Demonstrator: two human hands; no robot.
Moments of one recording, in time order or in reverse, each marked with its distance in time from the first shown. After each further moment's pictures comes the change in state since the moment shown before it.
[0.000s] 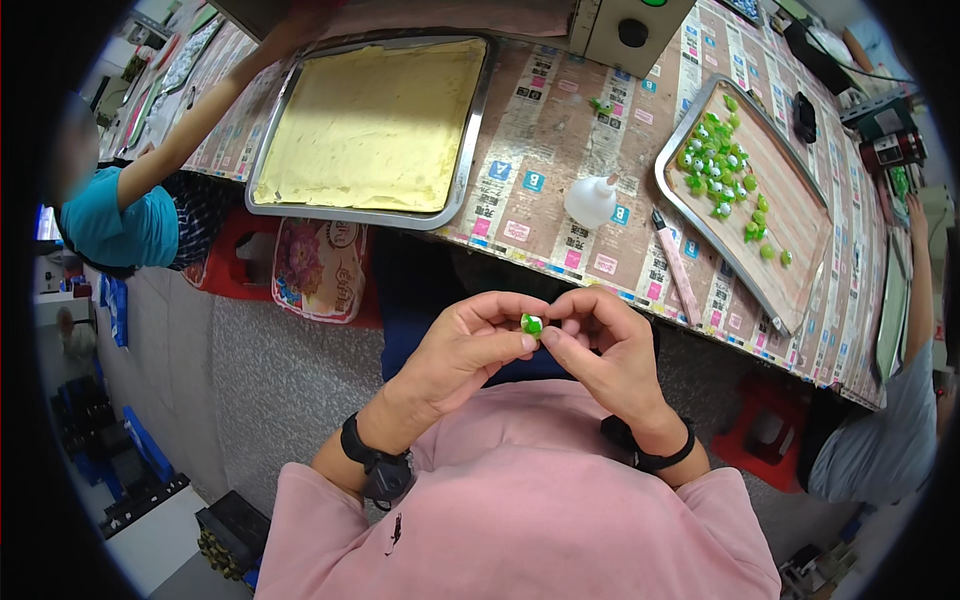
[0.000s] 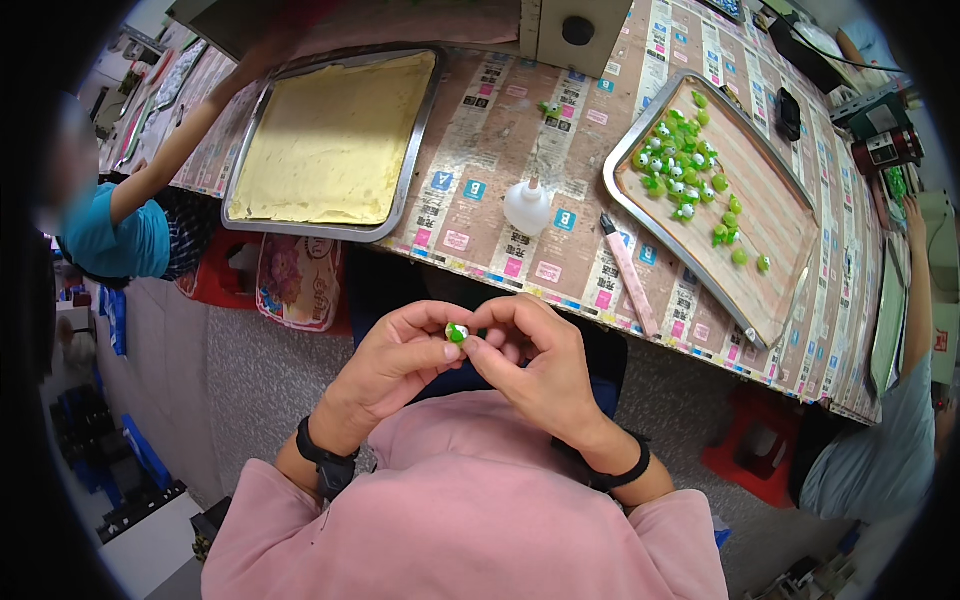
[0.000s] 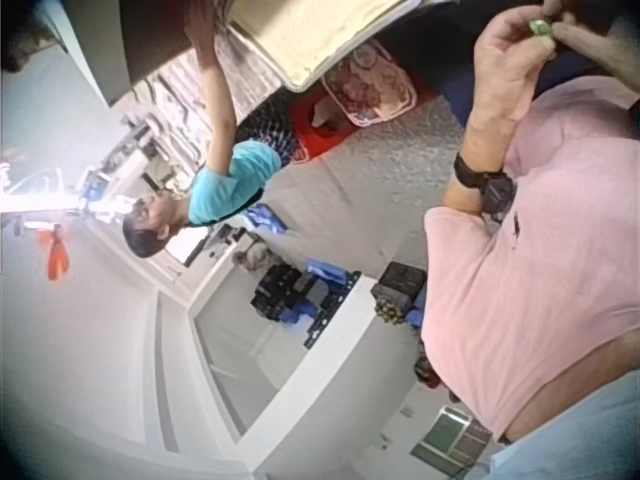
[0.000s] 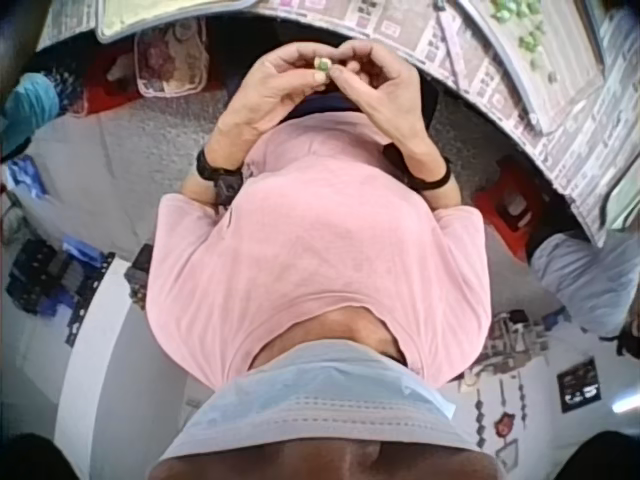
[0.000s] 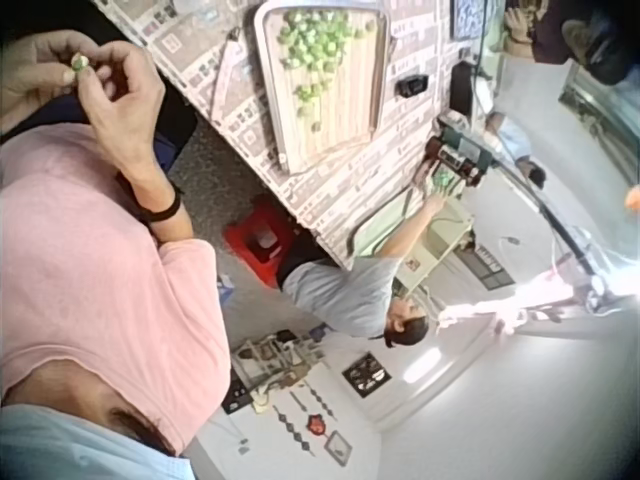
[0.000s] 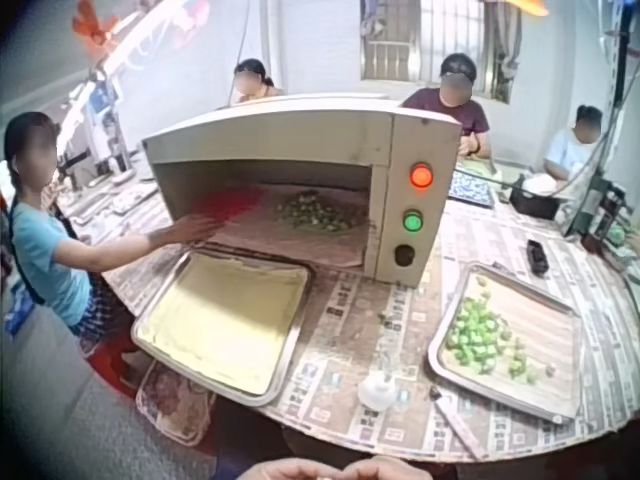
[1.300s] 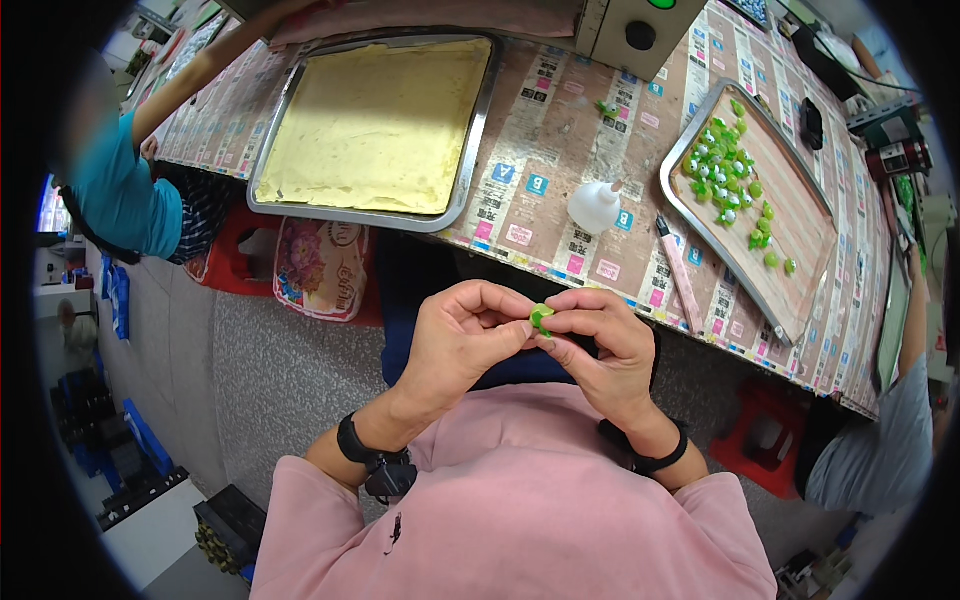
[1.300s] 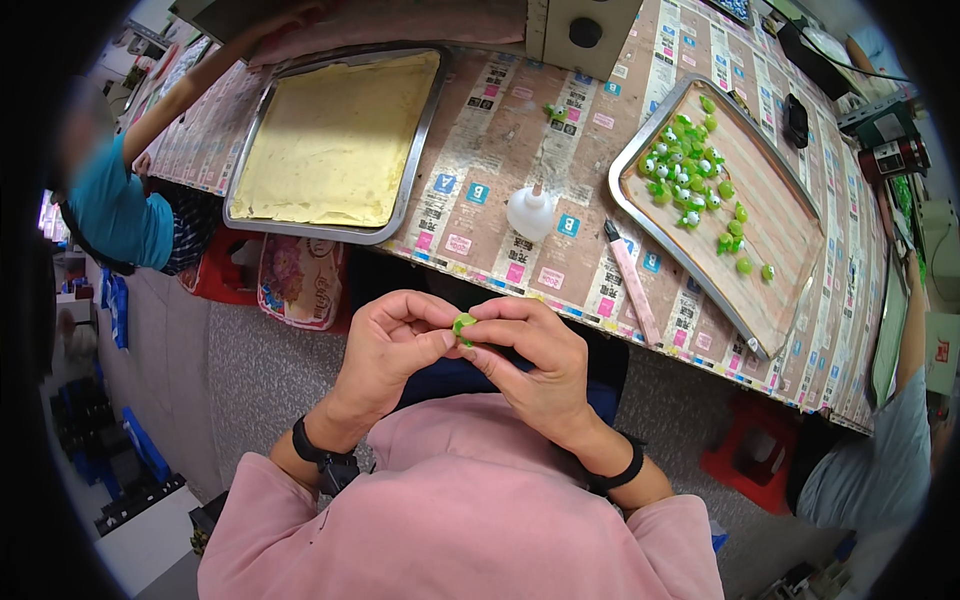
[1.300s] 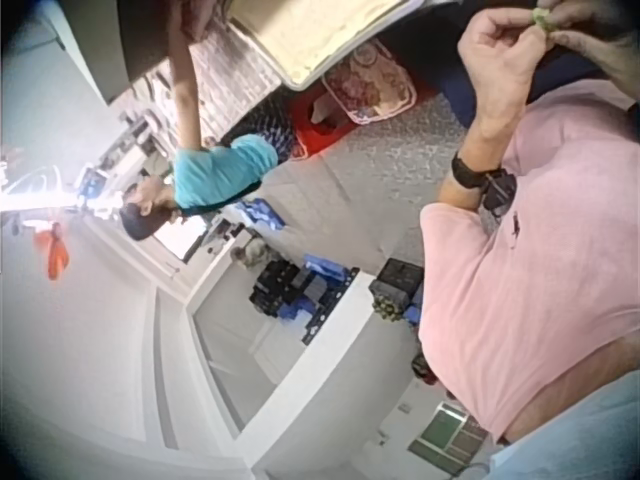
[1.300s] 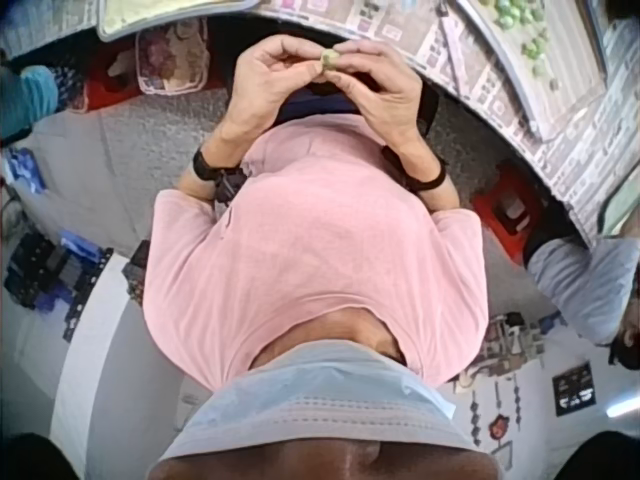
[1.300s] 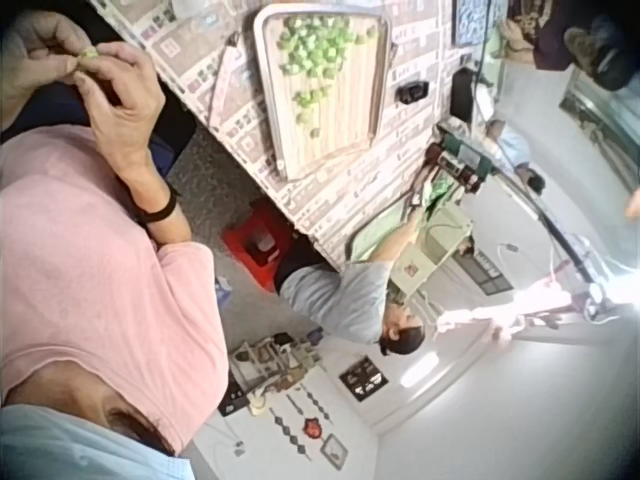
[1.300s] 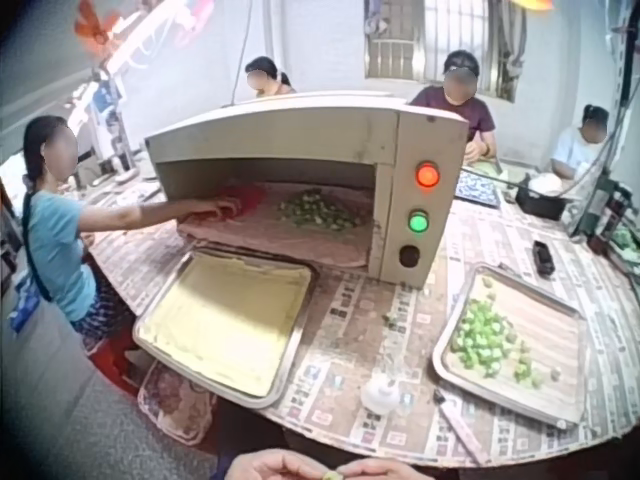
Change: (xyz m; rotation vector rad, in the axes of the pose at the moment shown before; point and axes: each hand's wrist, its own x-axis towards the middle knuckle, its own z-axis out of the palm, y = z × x) left_hand 0.002 0.006 0.012 0.281 0.126 0.224; right_hand 0.006 0.013 0.001 -0.134 0.041 -0.431
